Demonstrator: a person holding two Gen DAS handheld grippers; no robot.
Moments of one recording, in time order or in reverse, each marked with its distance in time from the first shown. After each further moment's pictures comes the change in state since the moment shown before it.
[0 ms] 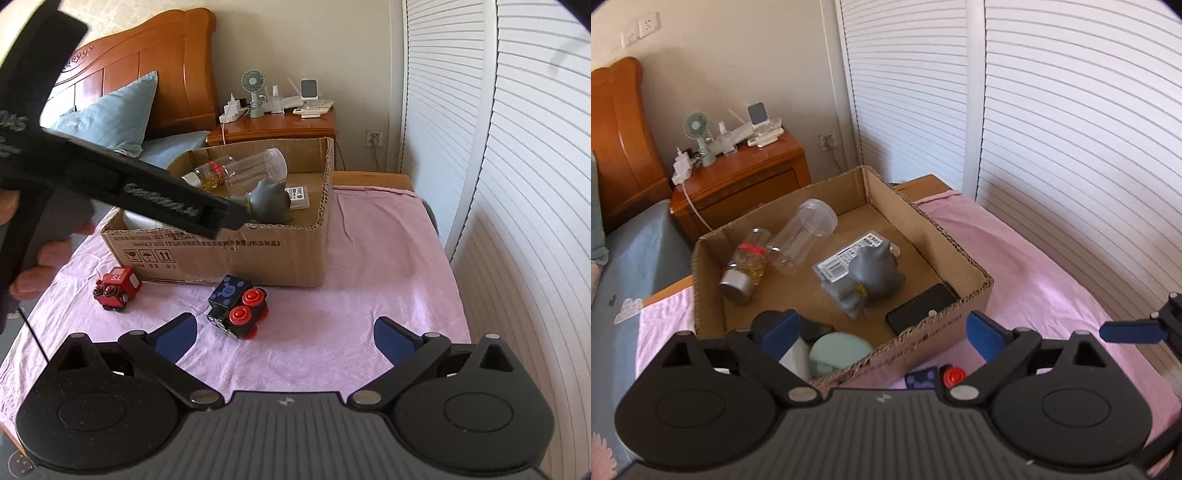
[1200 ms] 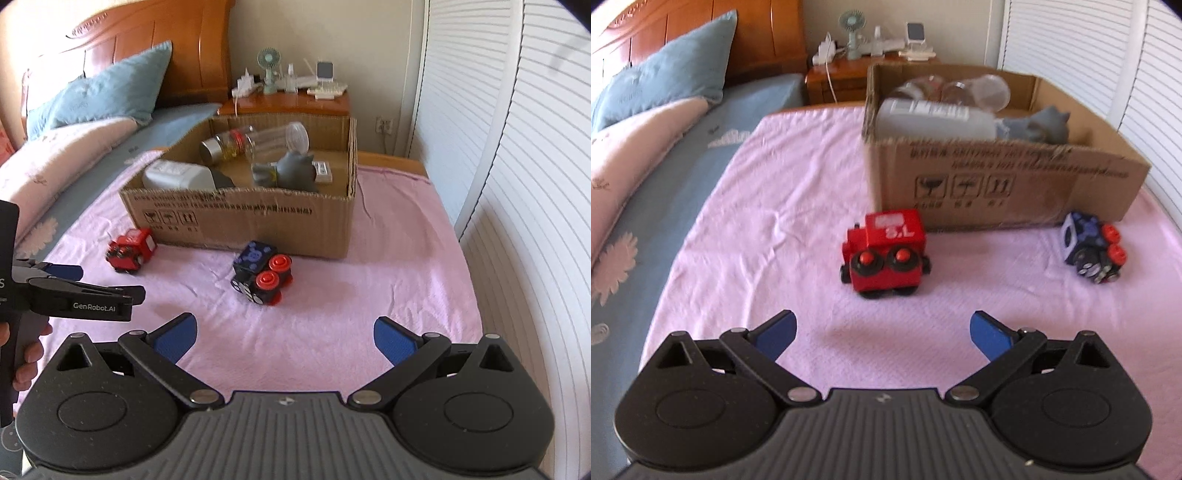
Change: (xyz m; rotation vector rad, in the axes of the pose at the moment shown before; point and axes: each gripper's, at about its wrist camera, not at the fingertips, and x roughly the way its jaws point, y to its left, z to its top) left arm 0.005 0.066 -0.152 -0.404 0.139 0.245; right arm 0.005 0.030 -0.011 -0.072 0.087 -0.027
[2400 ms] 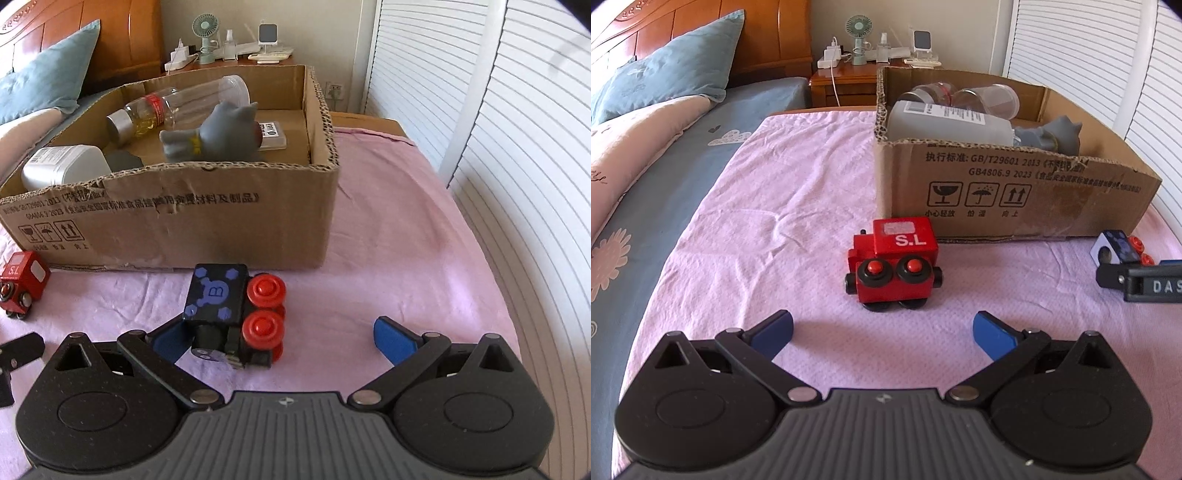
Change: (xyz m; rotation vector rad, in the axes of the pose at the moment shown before) left arm 0.007 0.006 0.000 -0.038 -0.039 -0.017; right arm 0.105 -0.012 0.019 0.103 0.069 -0.160
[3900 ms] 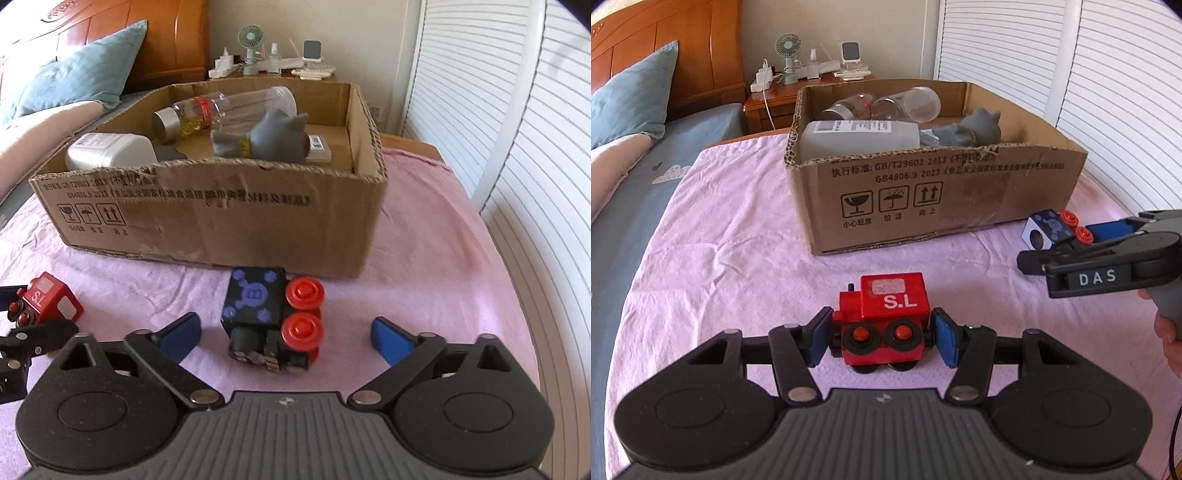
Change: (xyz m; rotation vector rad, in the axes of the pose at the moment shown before) left arm -0.013 -0.022 -0.003 0.157 -0.041 -0.155; right arm -0.001 0.011 -0.004 -0.107 -0.062 0.092
